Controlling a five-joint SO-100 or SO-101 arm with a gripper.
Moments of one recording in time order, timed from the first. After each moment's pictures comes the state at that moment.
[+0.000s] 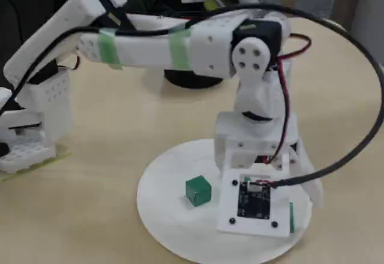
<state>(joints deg) 30.9 40.2 26.4 94.8 -20.2</state>
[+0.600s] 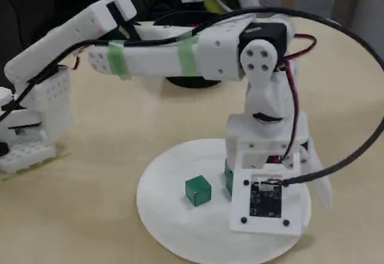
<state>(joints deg) 29.9 34.0 17.1 94.8 -17.1</state>
